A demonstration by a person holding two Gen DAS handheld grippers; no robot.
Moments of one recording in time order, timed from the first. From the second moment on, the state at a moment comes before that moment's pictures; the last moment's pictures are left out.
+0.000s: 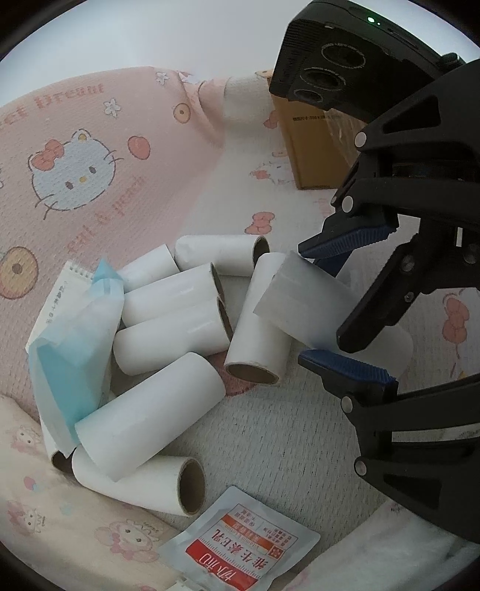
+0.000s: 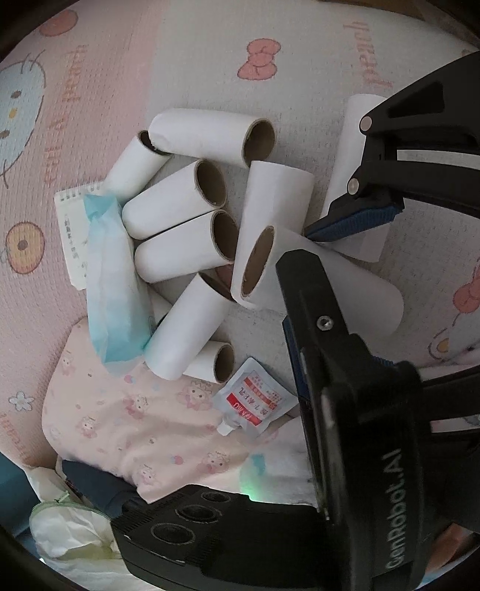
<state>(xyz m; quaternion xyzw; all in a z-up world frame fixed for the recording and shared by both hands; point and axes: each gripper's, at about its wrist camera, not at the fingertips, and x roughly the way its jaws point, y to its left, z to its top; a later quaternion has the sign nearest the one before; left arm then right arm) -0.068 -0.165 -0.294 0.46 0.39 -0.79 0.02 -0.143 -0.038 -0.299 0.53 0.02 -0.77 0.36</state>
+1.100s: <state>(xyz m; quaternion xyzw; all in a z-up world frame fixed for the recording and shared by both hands) -0.068 -0.103 -0.247 0.49 0.32 -0.81 -0.02 -0.098 0.041 -0.234 0.48 0.03 -0.81 0.33</state>
